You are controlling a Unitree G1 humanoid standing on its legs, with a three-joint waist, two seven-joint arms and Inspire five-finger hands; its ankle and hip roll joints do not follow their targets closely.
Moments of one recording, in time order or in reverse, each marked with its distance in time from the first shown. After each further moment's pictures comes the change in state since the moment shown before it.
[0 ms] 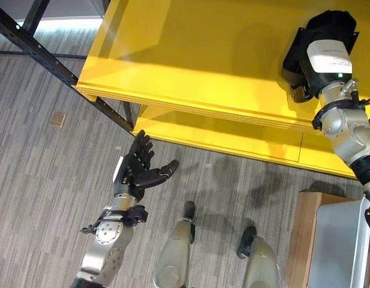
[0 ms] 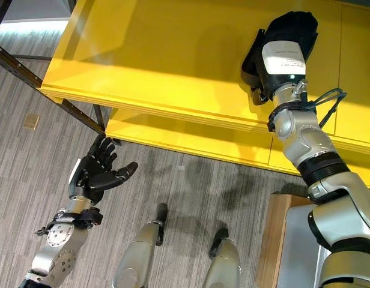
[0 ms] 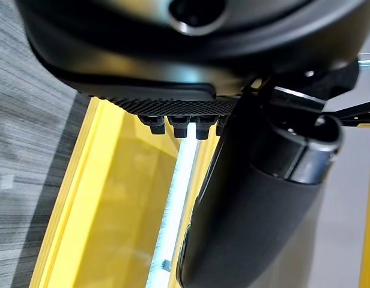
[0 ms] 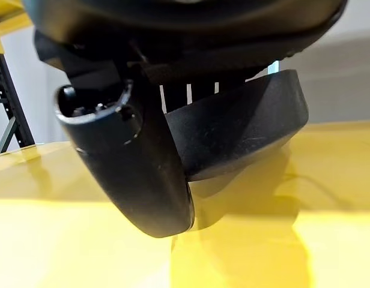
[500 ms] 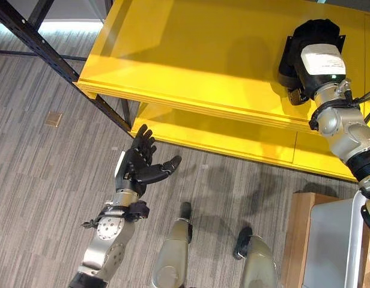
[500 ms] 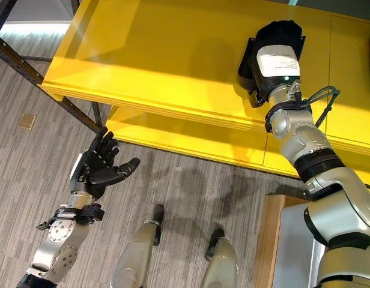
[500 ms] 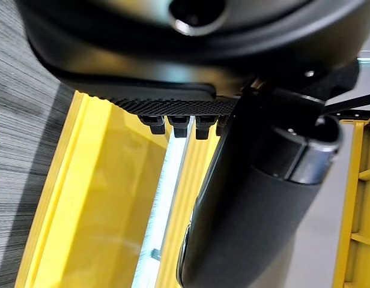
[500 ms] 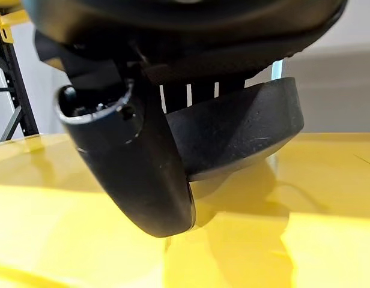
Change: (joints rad) left arm -0.001 -0.004 -0.016 0.000 0.000 0.000 0.006; right arm -0.011 0.020 0.068 0.072 -0.007 -0.012 0.010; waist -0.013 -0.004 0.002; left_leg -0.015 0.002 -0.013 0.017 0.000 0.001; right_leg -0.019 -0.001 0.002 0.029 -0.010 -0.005
